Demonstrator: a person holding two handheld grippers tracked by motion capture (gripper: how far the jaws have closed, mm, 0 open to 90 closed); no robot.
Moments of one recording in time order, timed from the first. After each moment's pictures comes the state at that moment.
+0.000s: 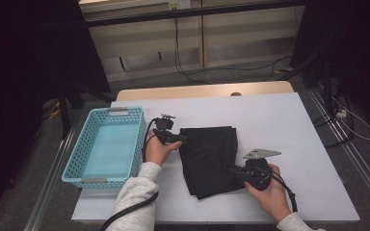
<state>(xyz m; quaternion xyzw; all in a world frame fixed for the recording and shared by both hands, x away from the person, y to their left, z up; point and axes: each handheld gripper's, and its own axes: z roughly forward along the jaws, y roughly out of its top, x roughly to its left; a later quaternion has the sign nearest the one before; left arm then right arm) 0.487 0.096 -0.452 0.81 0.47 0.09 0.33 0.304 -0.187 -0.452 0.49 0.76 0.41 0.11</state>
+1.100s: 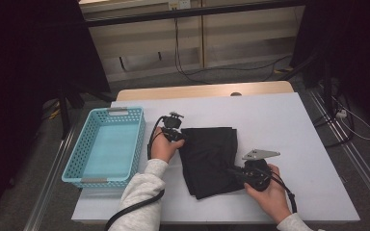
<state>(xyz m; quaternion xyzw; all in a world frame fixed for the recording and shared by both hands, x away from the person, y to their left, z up) 0.485 0.073 -0.439 0.84 0.45 0.05 0.28 0.302 -0.185 -0.449 0.48 0.77 0.41 0.12</state>
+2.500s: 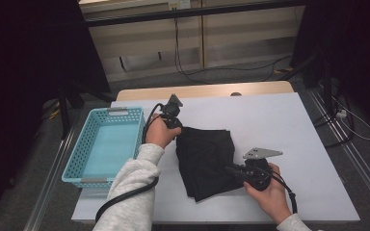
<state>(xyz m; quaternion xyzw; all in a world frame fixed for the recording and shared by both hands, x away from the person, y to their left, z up) 0.496 0.068 -0.379 0.84 0.51 -0.01 0.18 0.299 -0.182 -0.438 0.46 0.76 0.44 0.12</state>
